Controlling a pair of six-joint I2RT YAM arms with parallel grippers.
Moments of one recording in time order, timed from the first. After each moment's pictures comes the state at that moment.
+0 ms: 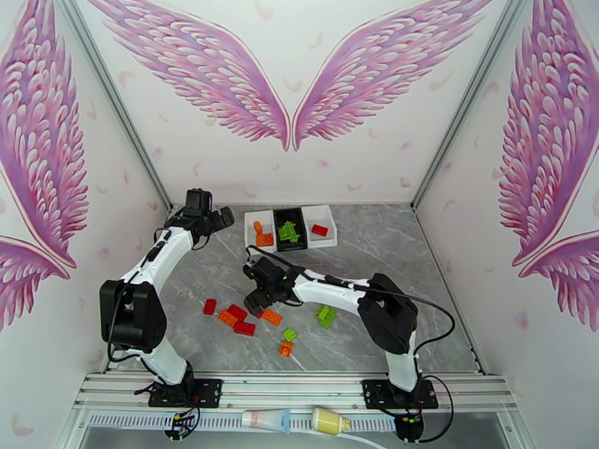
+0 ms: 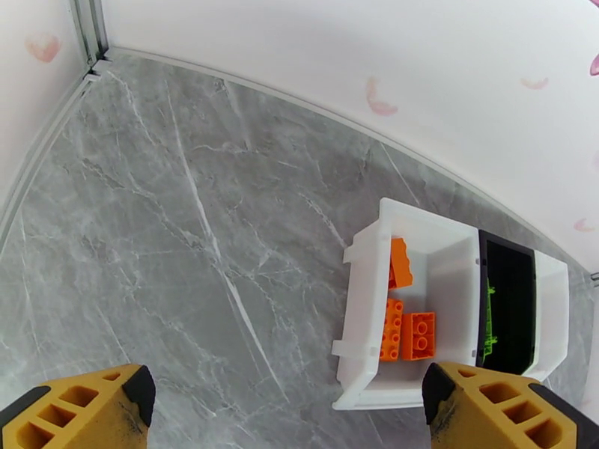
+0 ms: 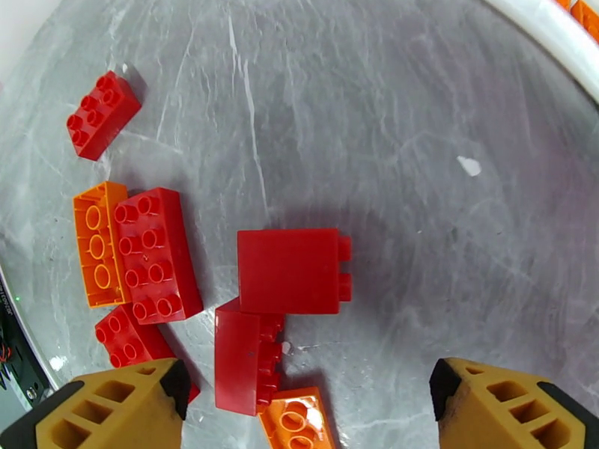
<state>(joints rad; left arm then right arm) -0.11 1.68 1.44 -0.51 -0.08 -0.48 0.99 2.01 1.48 -0.55 -0.02 0.24</state>
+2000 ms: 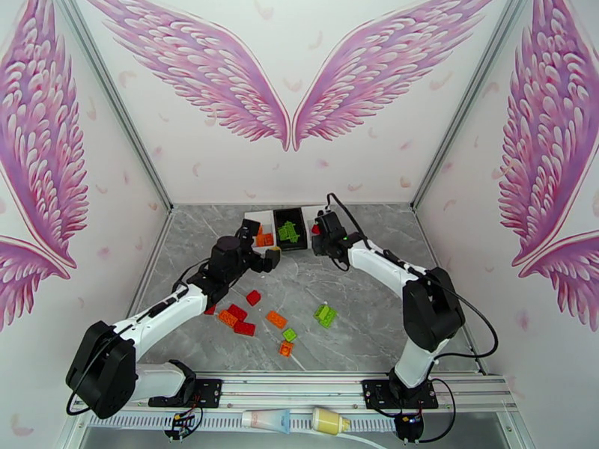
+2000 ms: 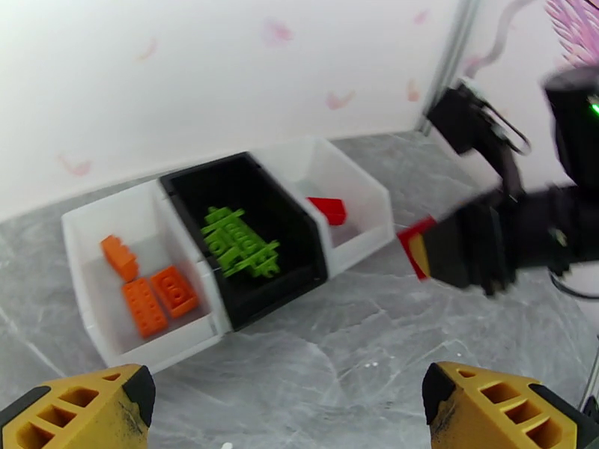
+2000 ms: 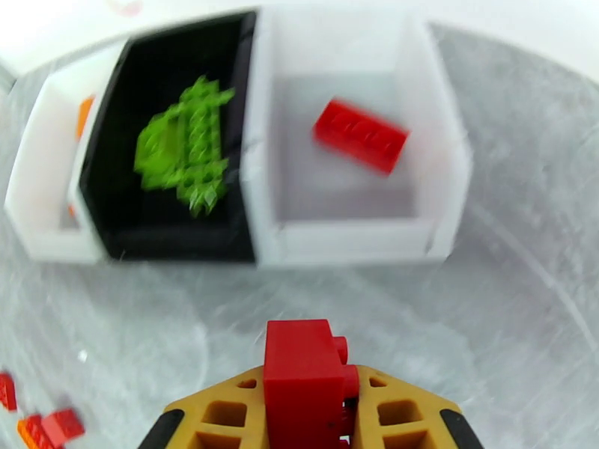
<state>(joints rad) -0.57 1.33 0.81 0.21 0.07 -0.14 0.43 1.83 1.43 -0.43 0.18 0.29</state>
